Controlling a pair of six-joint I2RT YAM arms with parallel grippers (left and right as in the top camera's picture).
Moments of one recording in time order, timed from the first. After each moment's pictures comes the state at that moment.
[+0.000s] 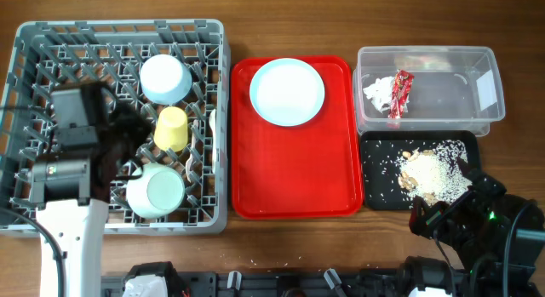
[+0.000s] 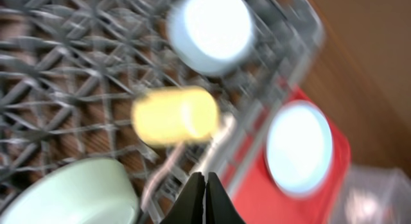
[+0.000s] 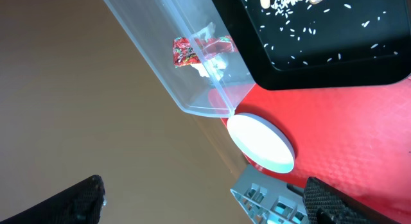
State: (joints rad) left arm 0.06 1.11 1.18 -0.99 0.06 -0.69; right arm -0.14 0.43 0.86 -1.09 -0.11 2.02
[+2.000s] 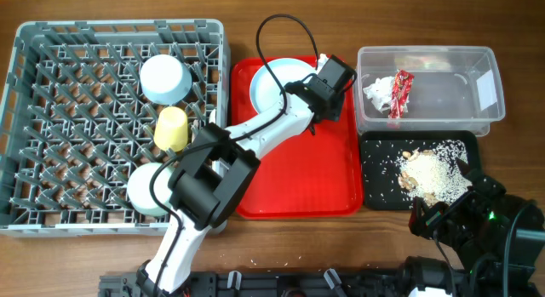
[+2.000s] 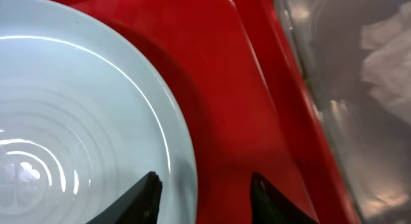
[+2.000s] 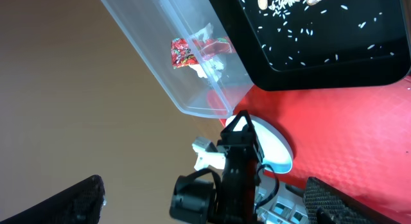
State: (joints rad) left arm -0.75 2.25 1.67 -0.44 -0.13 -0.39; right arm -0.14 0.43 0.86 -1.09 -0.11 2.02
